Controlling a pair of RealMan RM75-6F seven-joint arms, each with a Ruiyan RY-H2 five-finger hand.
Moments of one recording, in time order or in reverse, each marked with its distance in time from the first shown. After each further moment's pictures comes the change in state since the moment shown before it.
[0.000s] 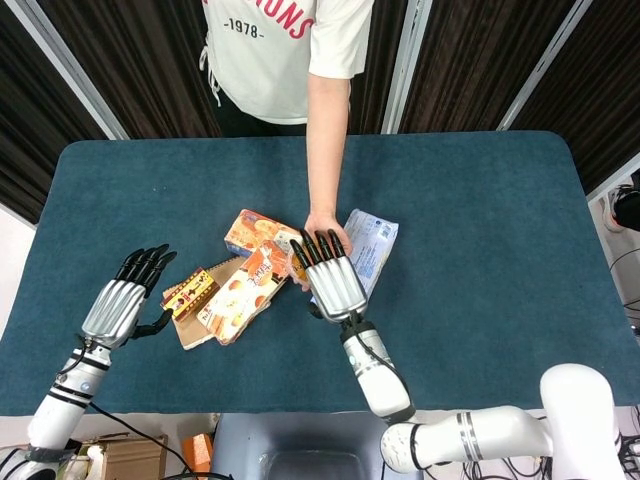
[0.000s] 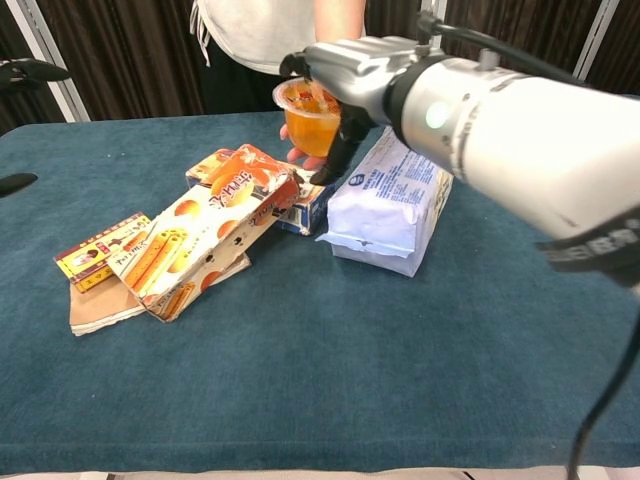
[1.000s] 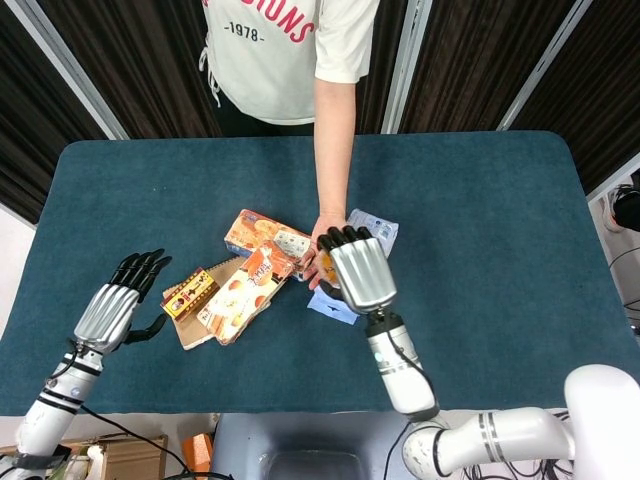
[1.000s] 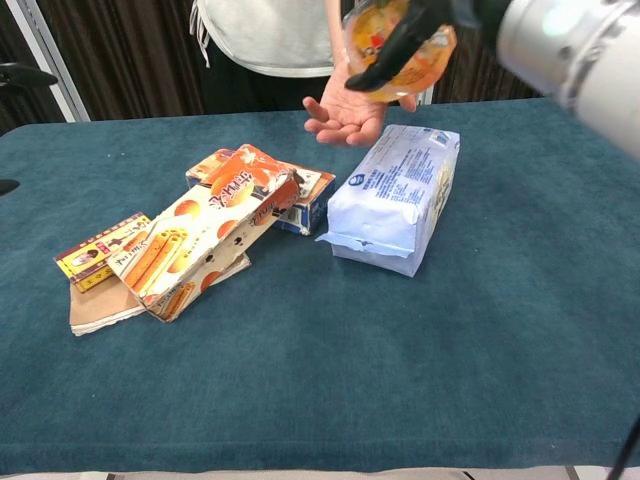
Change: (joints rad) left arm 0.012 0.043 0.026 -0.008 0.028 0.000 -0.047; right arm -0.089 0.166 -0.082 -0.105 -0.291 0.155 0.188
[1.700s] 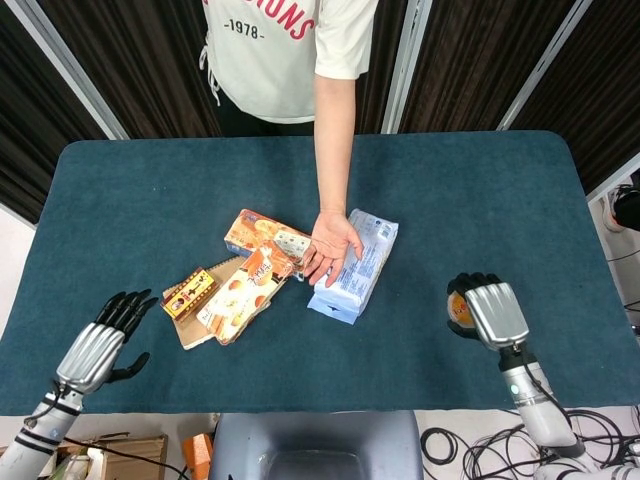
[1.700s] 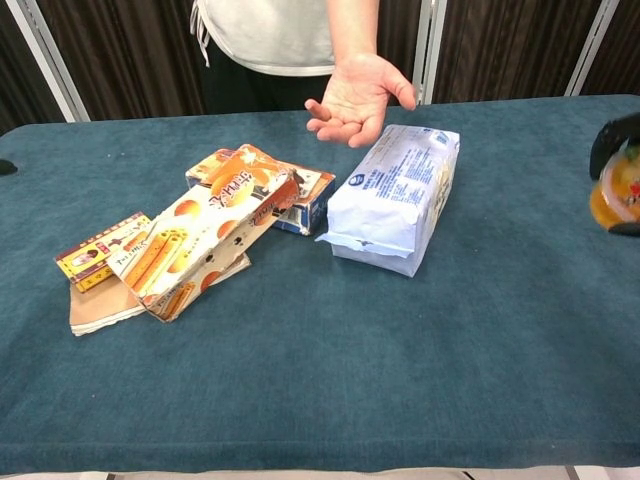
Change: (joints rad) left arm 0.122 -0.045 0.160 0.157 0.185 0.115 -0.064; right arm -0.391 0.273 -0.375 0.325 -0.299 -0.097 0.588
